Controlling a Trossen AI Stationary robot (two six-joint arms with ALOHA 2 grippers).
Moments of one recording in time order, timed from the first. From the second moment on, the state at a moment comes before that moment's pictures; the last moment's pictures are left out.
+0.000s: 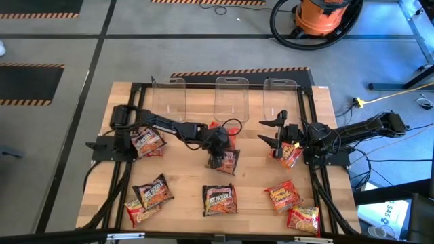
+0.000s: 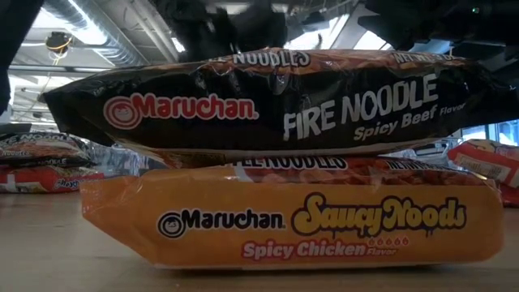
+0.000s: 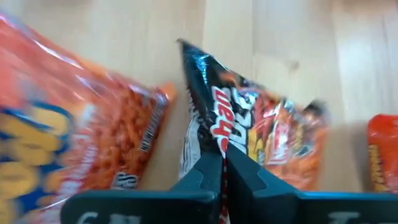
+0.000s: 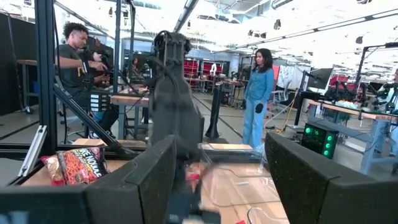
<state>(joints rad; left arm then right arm) 0.00 1.88 1.20 -0.18 0.10 -0.18 0.13 0.82 0.24 0.80 0.25 -0.16</state>
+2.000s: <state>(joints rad) -0.17 1.53 1.20 0.02 -0.52 0.14 0.06 1.39 0.52 0.82 0.21 0.01</state>
